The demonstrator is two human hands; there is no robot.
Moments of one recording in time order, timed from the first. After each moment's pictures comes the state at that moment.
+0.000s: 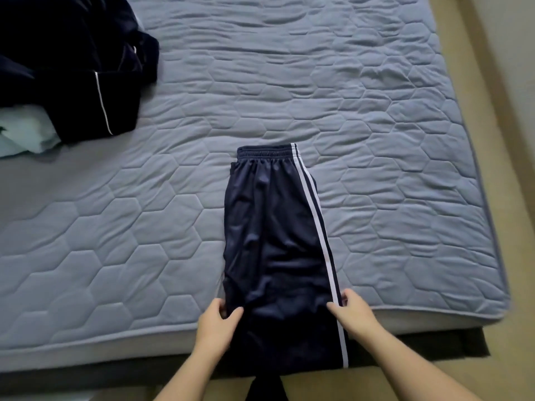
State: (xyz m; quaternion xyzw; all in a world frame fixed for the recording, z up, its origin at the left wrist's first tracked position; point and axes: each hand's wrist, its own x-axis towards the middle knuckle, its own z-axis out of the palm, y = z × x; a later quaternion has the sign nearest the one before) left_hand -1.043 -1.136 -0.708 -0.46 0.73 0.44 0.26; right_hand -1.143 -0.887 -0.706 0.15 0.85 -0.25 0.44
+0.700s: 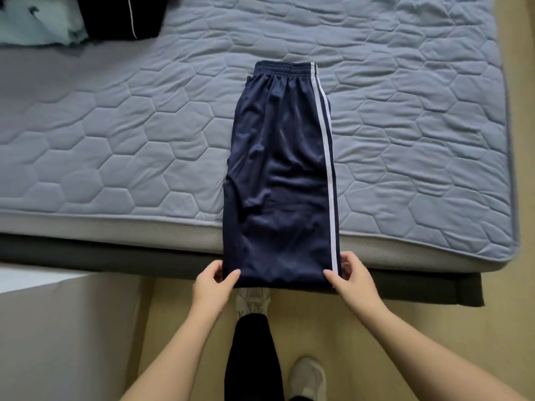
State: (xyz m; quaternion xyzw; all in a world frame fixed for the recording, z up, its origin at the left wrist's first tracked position) left_hand -0.920 -1.063 -0.720 -0.49 0.70 0.50 0.12; right_hand -1.040 -0.821 -0.722 0.07 0.83 -0.43 0.35
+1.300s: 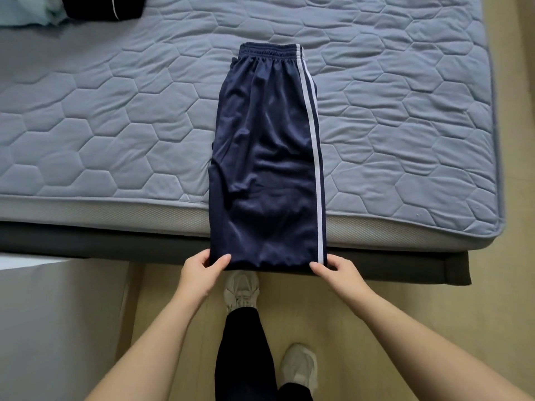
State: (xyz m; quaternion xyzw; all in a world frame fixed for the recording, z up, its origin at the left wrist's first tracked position) left_hand -0.911 -1.055 -0.731 -0.47 0.70 0.52 0.13; right_hand -1.024 -0.803 -0.734 0.06 0.81 -0.40 0.43
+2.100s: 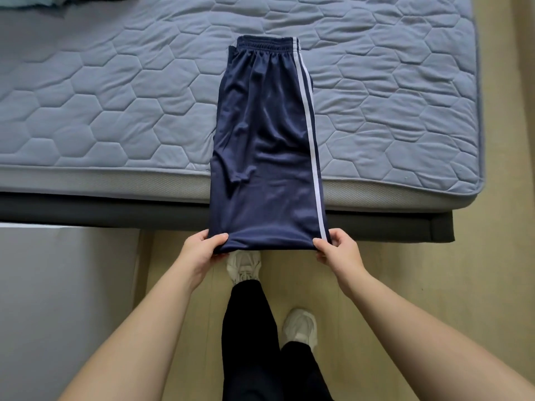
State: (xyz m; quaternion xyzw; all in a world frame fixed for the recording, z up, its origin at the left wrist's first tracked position) left_hand -0.885 -1.043 -0.688 -0.56 0.48 0.67 0.13; right_hand -0.971 -0.802 -0.693 0.23 0.75 -0.52 0.35
